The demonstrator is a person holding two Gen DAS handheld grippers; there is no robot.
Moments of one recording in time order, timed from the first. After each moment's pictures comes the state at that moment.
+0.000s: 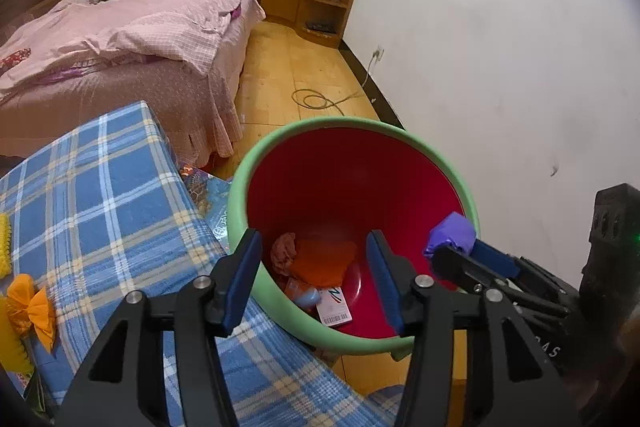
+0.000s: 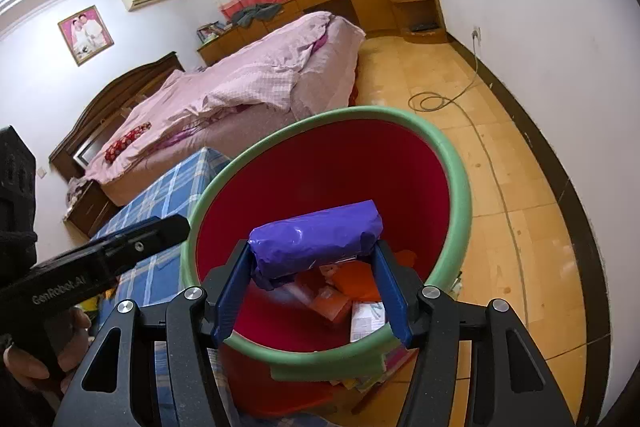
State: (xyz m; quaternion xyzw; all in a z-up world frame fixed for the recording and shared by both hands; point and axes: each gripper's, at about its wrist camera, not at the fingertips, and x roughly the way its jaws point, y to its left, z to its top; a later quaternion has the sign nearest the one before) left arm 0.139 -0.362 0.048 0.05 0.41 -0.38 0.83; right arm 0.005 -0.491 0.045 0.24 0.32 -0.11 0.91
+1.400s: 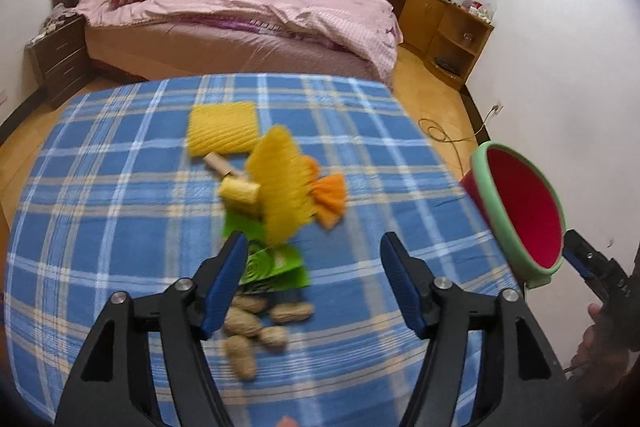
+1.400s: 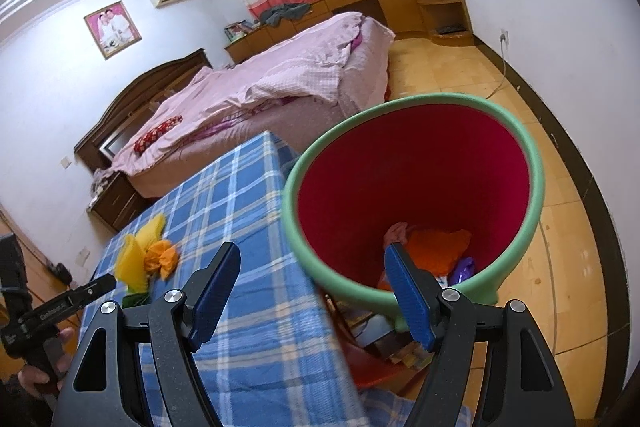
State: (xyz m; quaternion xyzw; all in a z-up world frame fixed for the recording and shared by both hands) left arm 0.136 -0.114 0.042 -0.04 0.42 -0.18 0.89; right arm -0.002 -0.413 0.067 0.24 0.31 -0.07 0.92
